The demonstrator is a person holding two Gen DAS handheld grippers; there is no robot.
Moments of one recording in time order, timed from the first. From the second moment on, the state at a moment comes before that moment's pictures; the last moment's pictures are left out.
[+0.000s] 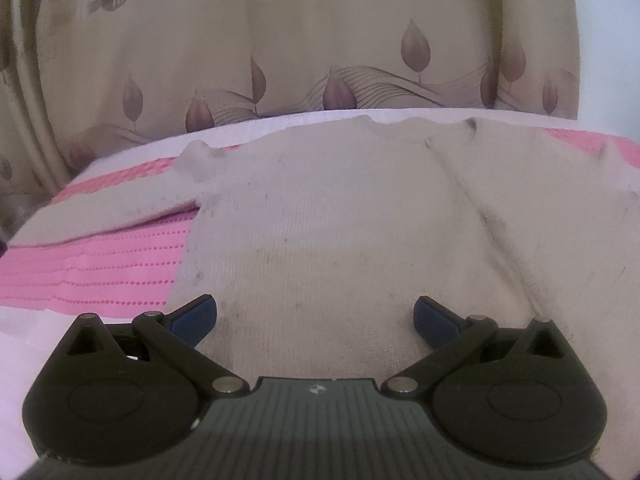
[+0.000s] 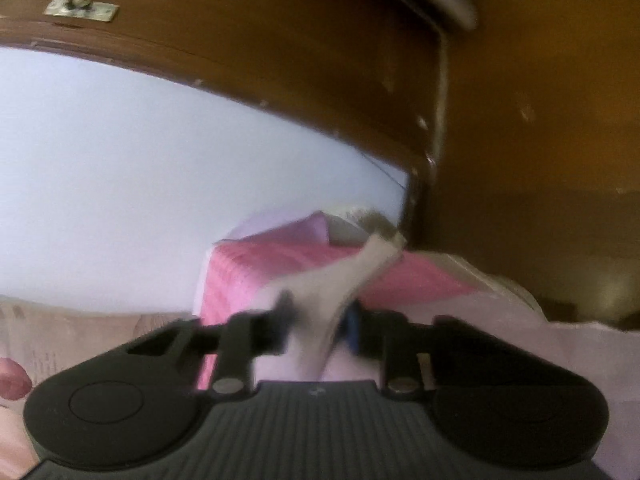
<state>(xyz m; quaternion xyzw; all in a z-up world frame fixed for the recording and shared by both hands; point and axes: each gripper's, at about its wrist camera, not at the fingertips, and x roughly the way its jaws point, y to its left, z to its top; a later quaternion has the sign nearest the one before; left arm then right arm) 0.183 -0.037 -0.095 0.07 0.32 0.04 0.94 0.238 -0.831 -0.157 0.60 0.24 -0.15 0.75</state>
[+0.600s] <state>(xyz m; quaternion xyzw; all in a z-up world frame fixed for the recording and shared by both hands) 0.186 -0.016 -0.095 0.00 0.34 0.04 0.94 0.251 -0.777 -0.047 0.52 0.18 -0.13 0.82</state>
